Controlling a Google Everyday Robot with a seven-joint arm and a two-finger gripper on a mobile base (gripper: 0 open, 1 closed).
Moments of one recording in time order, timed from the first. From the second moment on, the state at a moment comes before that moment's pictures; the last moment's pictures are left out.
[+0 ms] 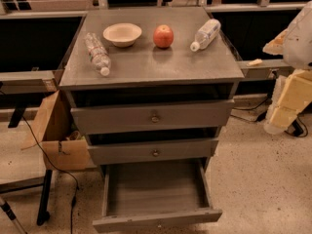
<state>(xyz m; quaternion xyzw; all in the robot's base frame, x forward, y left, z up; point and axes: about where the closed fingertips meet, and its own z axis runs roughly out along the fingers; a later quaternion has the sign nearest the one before) 0.438 -0.217 0.976 -0.60 0.78 -0.03 0.16</state>
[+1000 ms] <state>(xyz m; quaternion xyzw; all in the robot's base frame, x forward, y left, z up) 0.490 -0.205 0.988 -0.51 0.80 0.05 0.30</state>
